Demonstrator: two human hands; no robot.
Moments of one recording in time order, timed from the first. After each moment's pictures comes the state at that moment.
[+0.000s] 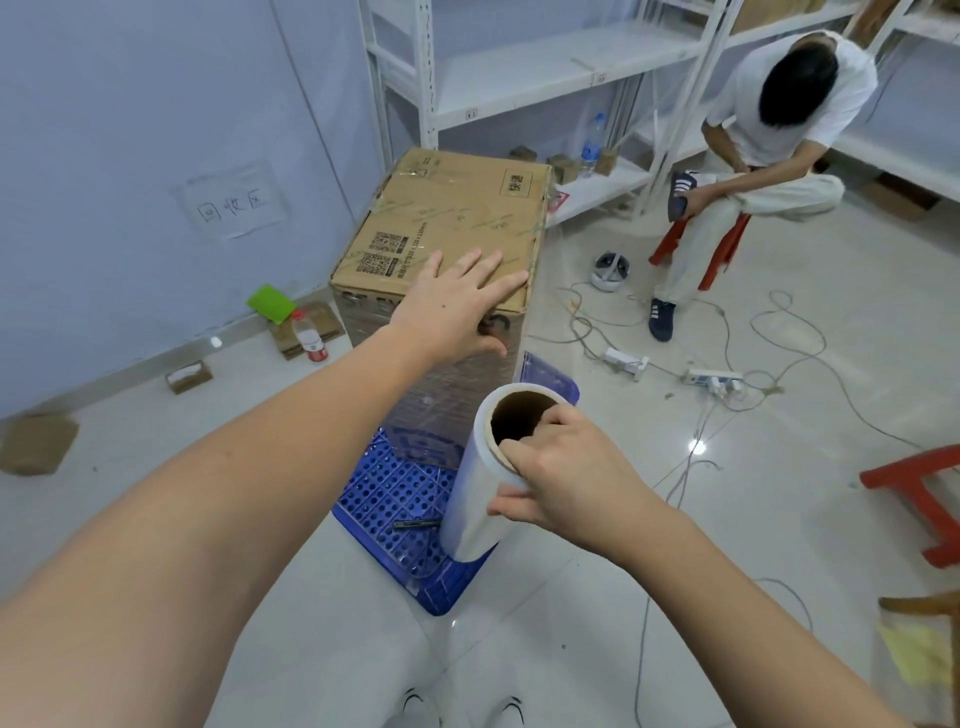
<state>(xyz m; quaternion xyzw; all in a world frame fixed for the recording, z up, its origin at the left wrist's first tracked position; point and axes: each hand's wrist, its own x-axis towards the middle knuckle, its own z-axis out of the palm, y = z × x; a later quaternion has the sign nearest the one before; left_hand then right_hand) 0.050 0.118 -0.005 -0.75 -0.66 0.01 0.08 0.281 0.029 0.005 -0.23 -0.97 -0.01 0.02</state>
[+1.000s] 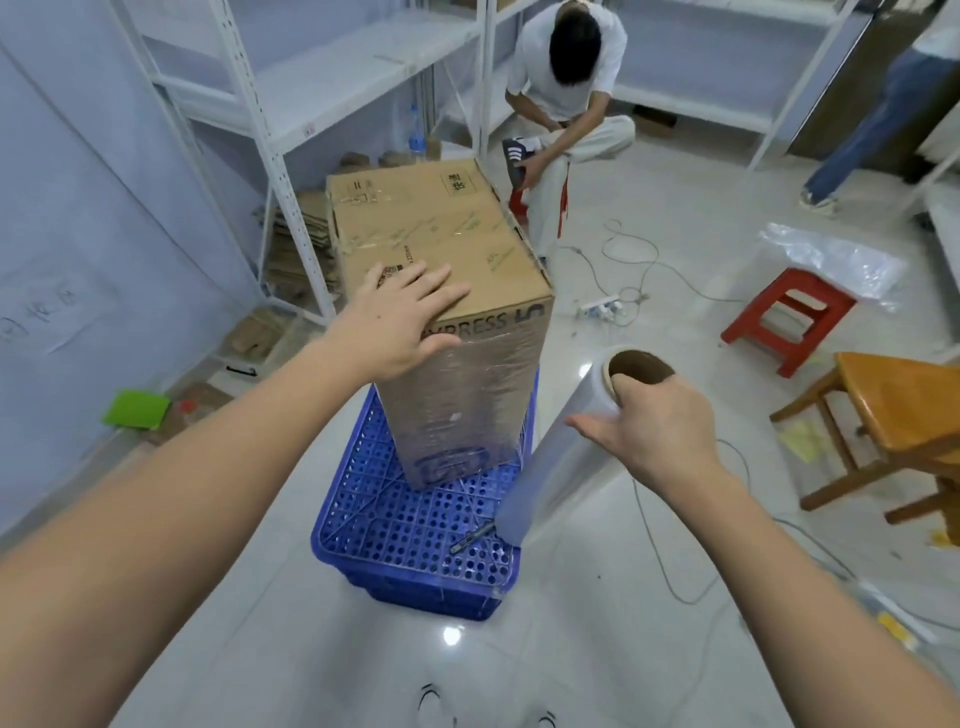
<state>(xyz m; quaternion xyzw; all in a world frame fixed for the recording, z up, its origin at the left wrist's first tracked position) -0.098 0.117 0.002 -0.88 -0.46 -0.02 0.05 0.196 -0.026 -0.002 -0.69 -0.71 -0.07 0.12</state>
